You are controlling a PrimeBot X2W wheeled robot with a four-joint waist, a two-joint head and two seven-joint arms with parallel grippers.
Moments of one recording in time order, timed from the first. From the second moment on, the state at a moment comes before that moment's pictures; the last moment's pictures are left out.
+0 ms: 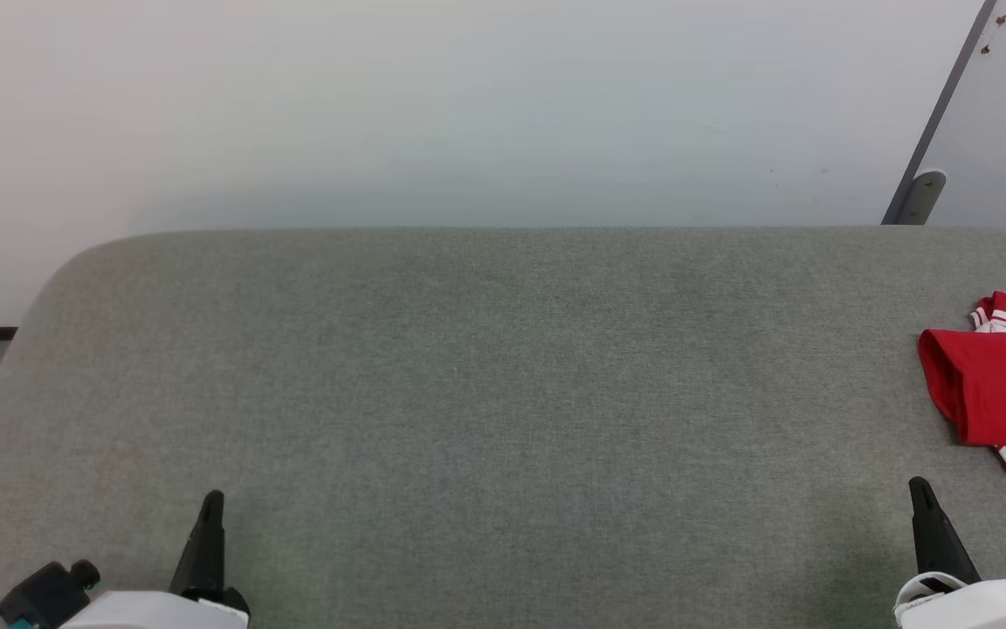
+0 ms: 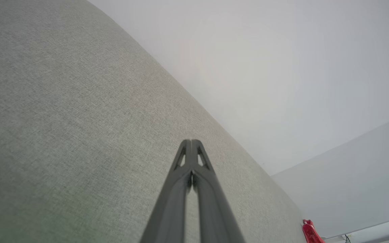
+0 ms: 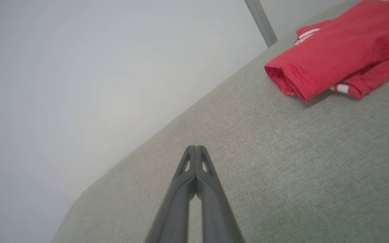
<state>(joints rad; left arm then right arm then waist) -0.02 0.19 0.05 0.28 -1.00 -0.13 -0.09 -0.01 -0.10 -0.08 0.24 0.80 0.13 -0.09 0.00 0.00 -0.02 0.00</state>
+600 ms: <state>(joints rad) -0.04 0.15 0.07 0.27 -1.16 -0.13 -0.03 -0.04 -0.09 -0.09 0.24 1.02 0.13 -0.03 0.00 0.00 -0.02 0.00</state>
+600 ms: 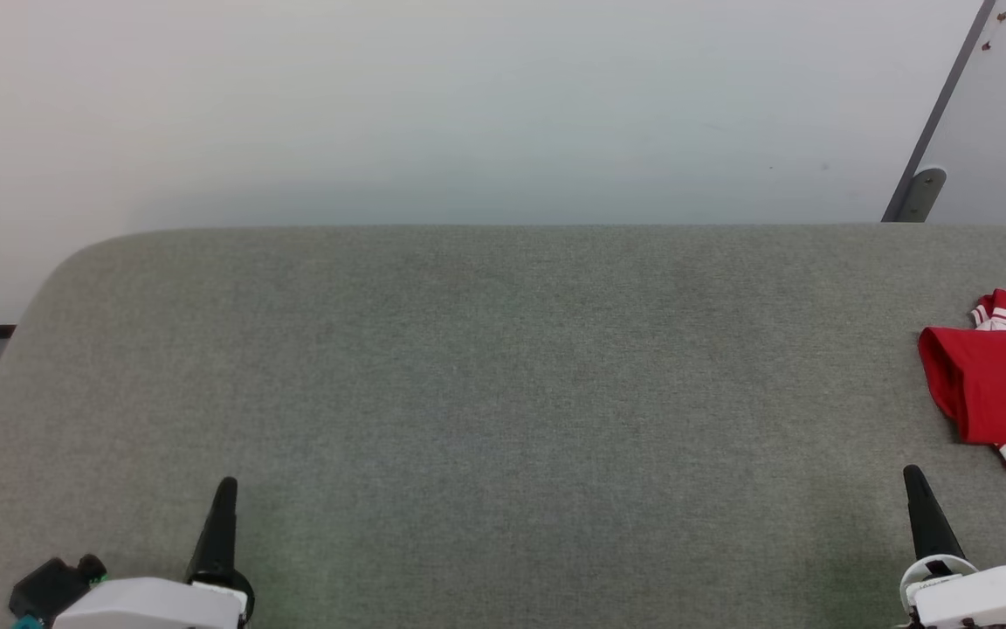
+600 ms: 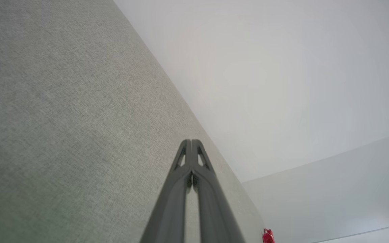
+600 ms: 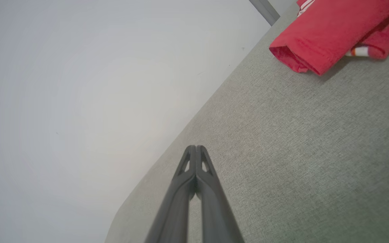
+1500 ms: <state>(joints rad) -0.07 0.10 0.09 0.26 -1.37 -0.13 0.03 -0.07 -0.07 -0.10 0.24 1.29 0.13 0.04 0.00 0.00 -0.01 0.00</state>
